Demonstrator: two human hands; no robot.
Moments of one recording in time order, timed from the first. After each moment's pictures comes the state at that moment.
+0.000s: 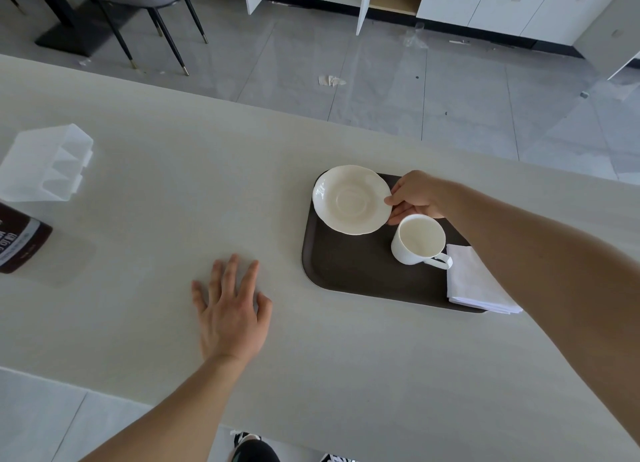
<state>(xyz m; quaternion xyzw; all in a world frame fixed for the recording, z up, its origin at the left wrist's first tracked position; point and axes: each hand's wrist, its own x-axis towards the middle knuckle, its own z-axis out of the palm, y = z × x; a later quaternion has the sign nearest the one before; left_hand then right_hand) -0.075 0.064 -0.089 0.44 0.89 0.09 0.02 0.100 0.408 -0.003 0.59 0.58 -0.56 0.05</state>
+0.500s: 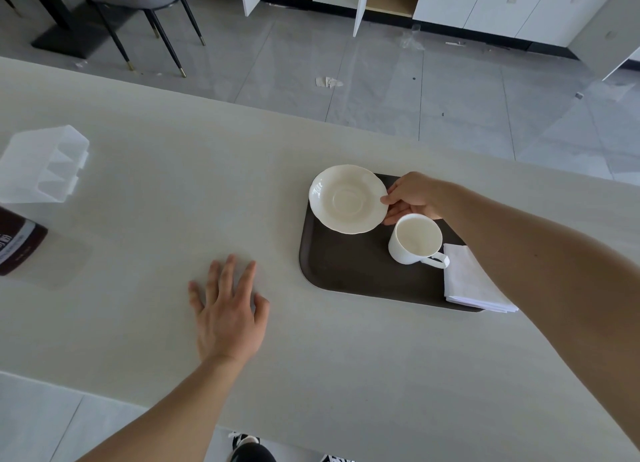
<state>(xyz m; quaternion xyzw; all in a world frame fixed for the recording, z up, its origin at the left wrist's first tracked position) -0.075 0.064 -0.089 0.44 0.89 0.09 0.02 0.104 0.407 -0.006 0.59 0.55 -0.59 0.05</state>
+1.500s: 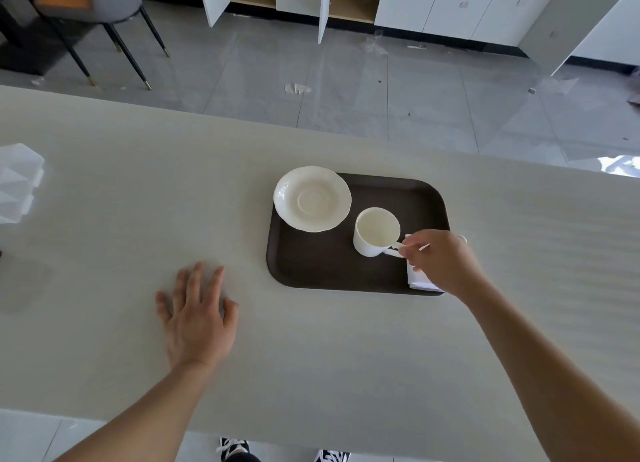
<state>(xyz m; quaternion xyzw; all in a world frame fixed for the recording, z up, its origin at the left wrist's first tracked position) -0.073 0.062 -0.083 0.44 0.89 0.10 0.02 0.238 0.292 0.004 0.60 0.73 -0.31 -0.09</state>
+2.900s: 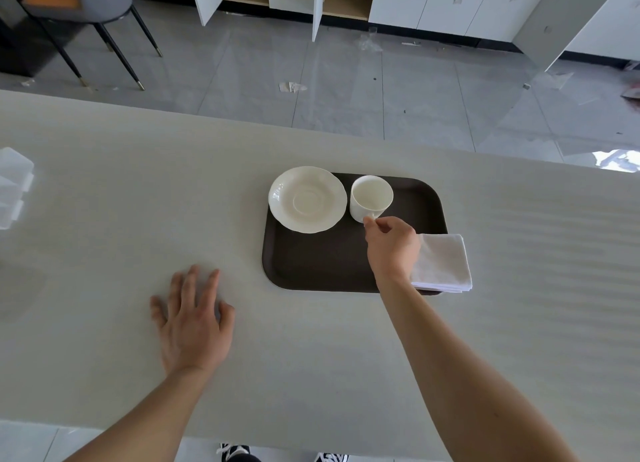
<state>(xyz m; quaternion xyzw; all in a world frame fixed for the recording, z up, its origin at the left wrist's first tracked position) -0.072 0.063 -0.082 0.43 0.90 0.09 0.04 0.146 0.280 -0.024 0.71 0.54 -0.32 -0.32</state>
